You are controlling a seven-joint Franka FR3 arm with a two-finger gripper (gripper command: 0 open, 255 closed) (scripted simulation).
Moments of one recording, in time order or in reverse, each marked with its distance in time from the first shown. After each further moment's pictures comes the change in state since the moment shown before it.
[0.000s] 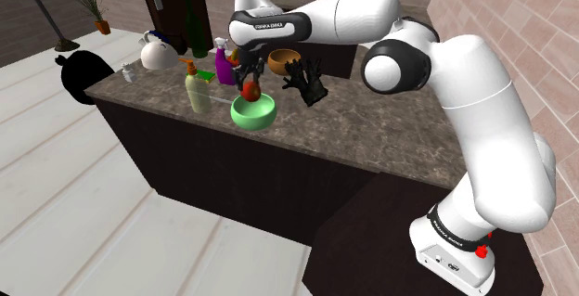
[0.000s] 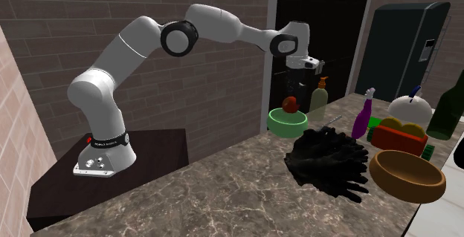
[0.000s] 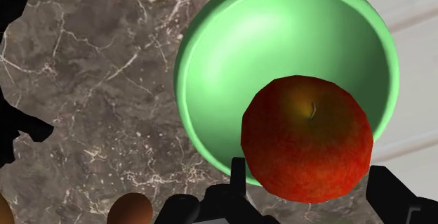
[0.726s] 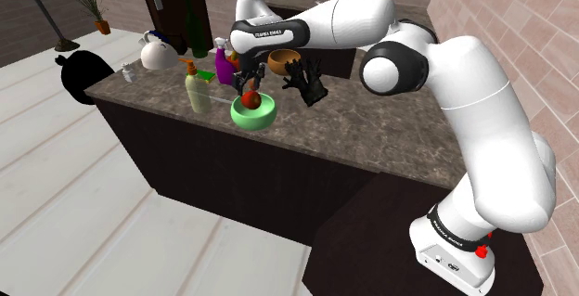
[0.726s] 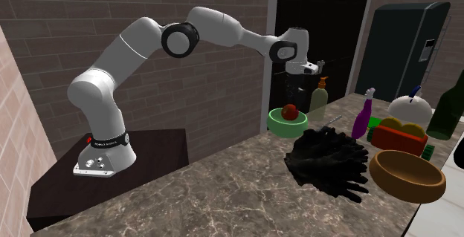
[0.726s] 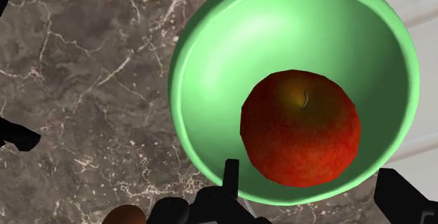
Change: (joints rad) arm 0.000 0.015 0.000 -0.035 0.001 0.050 -0.002
